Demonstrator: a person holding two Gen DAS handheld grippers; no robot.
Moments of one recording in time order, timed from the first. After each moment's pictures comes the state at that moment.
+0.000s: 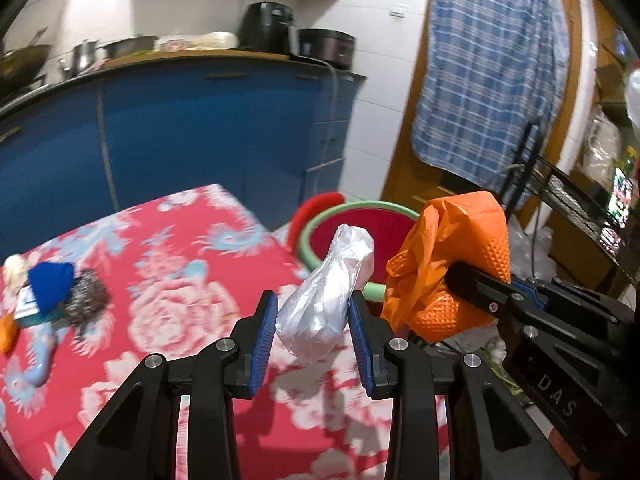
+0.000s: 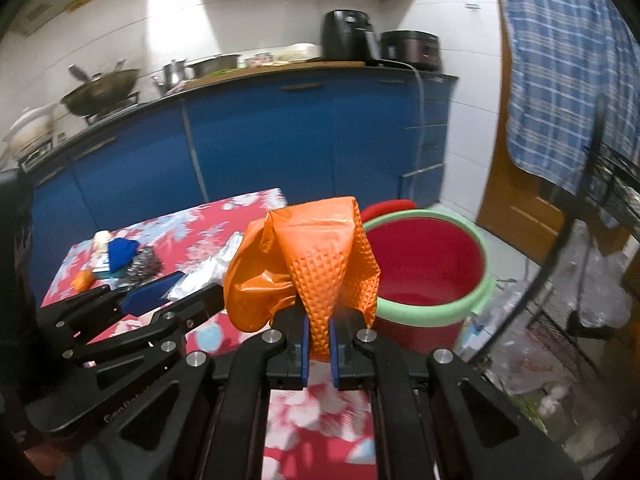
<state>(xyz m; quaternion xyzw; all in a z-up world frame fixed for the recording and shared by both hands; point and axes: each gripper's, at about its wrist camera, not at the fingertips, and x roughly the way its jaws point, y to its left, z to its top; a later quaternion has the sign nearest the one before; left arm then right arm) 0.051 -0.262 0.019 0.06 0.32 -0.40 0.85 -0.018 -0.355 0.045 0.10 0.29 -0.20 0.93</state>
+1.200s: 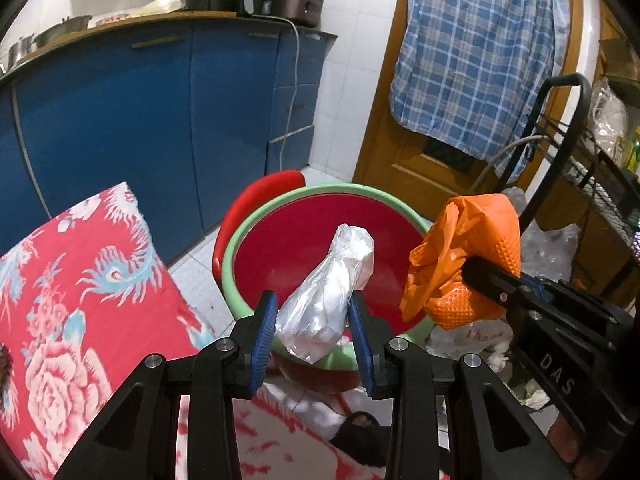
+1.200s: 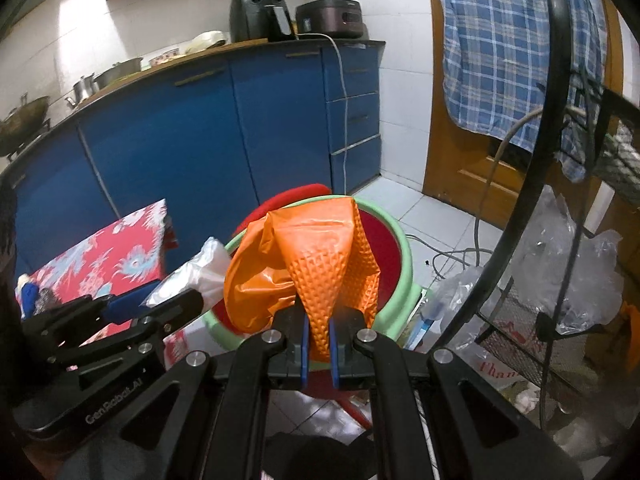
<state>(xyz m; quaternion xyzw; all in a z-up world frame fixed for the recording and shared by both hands) 0.097 -0.398 -0.020 0.10 0.37 -0.43 0.82 0.001 -0.486 0.004 0.16 0.31 -0.29 0.89</state>
